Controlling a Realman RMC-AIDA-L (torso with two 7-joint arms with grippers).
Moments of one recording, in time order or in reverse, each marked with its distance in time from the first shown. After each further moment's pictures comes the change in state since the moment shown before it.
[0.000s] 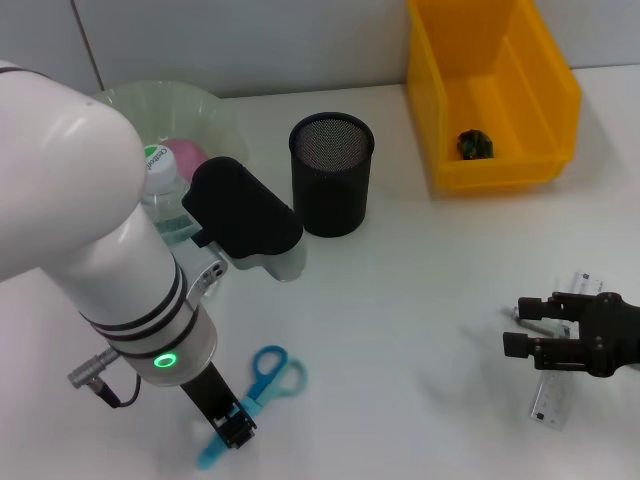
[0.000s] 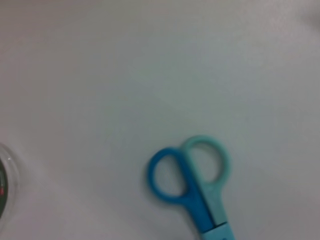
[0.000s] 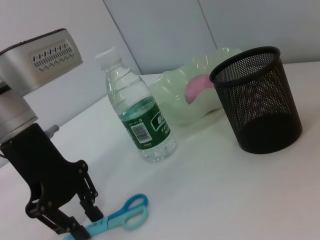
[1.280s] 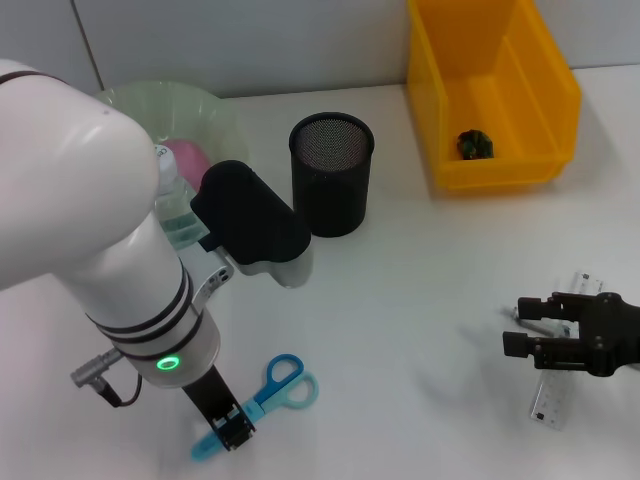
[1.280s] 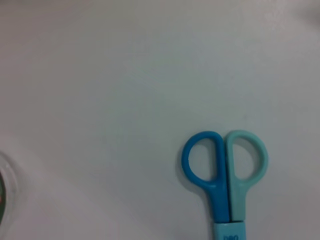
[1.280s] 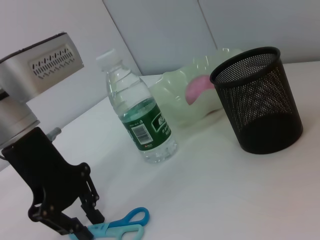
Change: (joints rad) left arm -0.013 0.000 0.029 -0.003 0.009 -0.005 0.007; right arm 0.000 0.000 0.001 0.000 0.000 -0.004 0.009
